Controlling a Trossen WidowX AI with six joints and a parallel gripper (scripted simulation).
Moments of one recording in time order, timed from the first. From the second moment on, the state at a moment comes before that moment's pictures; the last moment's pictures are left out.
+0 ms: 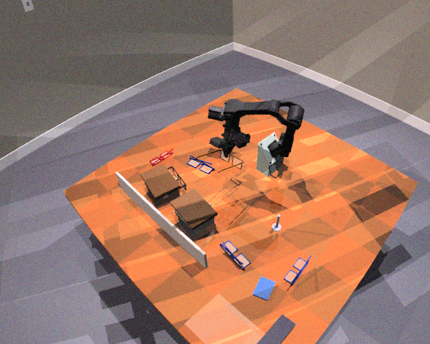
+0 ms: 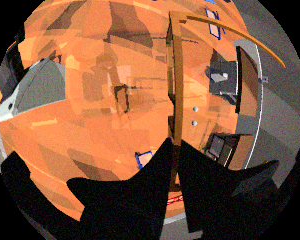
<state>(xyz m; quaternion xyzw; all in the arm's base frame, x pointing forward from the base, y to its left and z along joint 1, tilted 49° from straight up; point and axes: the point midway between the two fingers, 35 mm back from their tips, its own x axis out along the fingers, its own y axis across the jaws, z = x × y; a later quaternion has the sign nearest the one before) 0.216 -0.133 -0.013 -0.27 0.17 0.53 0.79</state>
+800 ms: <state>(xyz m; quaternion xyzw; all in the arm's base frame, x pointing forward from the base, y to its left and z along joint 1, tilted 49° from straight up) 0.240 -0.055 0.023 -0.21 0.28 0.62 0.70</state>
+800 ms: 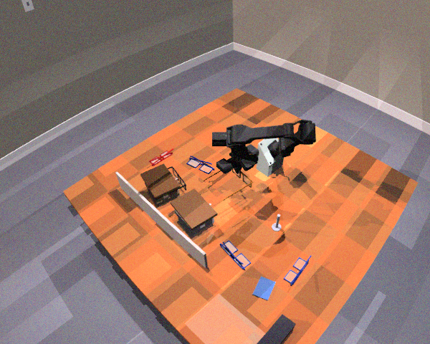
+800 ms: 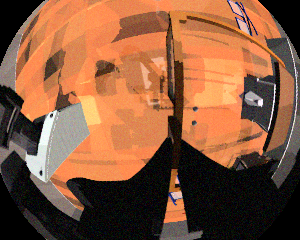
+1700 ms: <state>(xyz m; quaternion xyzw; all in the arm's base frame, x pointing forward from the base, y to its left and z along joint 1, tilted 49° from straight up) 0.241 -0.035 0.006 -0.21 0.28 0.61 0.71</state>
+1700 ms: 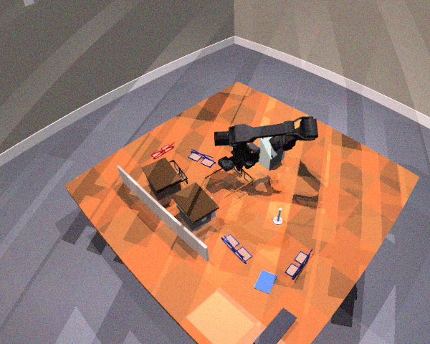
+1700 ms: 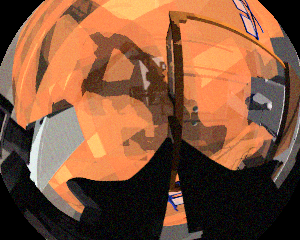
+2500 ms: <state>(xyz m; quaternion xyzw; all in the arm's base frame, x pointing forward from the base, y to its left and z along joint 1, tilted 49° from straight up) 0.243 -0.017 -0.007 -0.21 0.28 0.61 0.71</state>
